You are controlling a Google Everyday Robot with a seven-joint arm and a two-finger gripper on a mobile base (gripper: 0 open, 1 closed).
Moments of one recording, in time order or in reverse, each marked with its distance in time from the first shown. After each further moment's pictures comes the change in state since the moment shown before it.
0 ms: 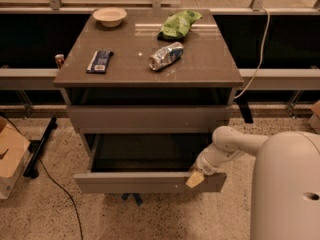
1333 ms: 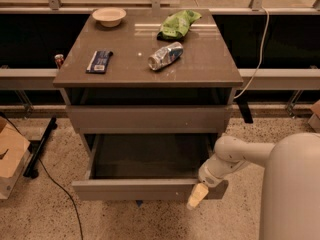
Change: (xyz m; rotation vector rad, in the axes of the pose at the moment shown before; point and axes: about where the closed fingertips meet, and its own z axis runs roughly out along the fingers) arm 0.030 0.047 0.002 -0.045 0.038 0.052
